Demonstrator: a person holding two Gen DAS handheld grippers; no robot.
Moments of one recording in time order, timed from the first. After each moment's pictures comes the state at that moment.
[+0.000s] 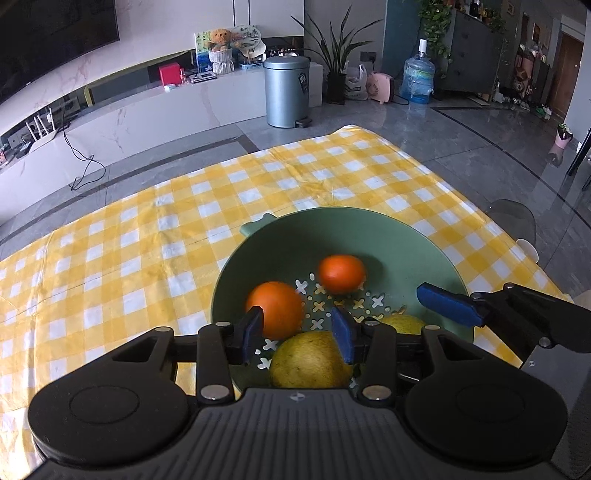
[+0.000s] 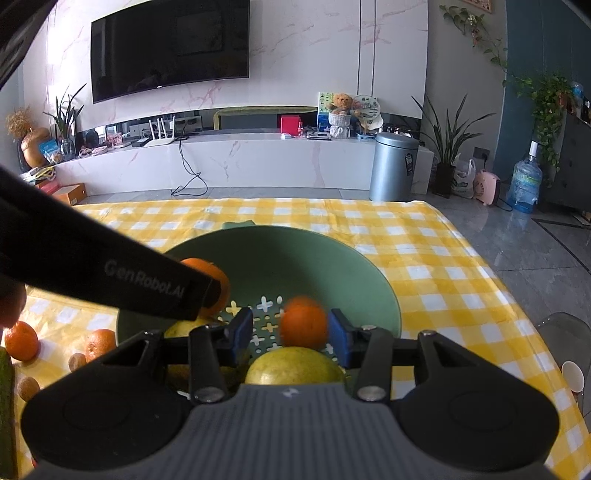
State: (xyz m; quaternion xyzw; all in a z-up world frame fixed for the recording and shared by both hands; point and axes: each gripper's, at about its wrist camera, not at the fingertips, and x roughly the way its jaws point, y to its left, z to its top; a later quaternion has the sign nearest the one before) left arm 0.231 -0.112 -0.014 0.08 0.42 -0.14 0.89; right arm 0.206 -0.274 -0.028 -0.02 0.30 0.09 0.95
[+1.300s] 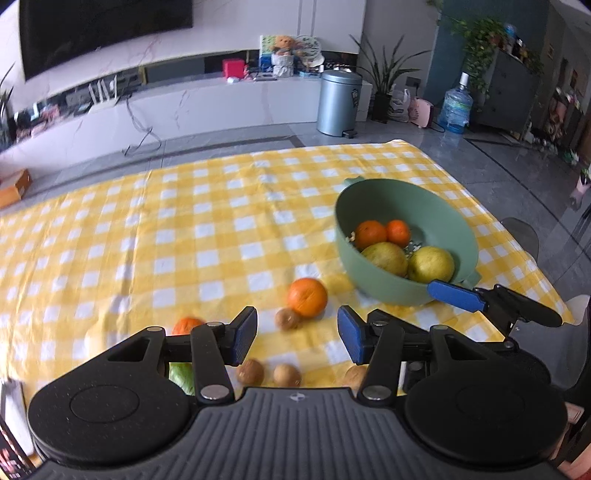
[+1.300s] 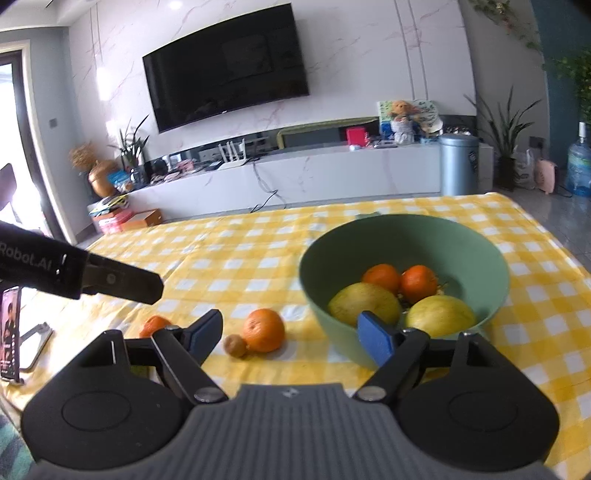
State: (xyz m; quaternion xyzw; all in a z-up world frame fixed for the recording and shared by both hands) left arm 0.114 0.012 0.024 0.01 0.41 -0.09 0.91; right arm 0.123 -0.223 -0.016 0.07 0.29 0.20 0.93
